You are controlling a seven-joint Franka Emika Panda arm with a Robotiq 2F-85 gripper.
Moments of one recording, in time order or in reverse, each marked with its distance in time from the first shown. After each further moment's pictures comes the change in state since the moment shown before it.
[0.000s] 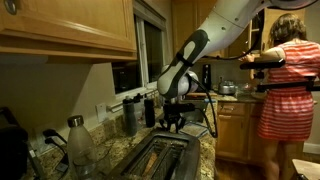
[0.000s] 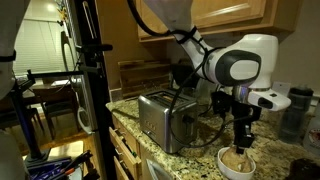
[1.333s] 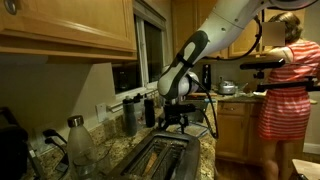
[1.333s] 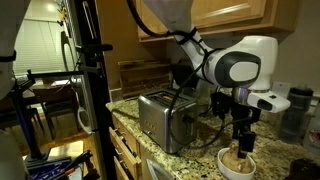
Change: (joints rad) arm -0.001 0.003 -0.001 -0.005 0.000 0.000 0.000
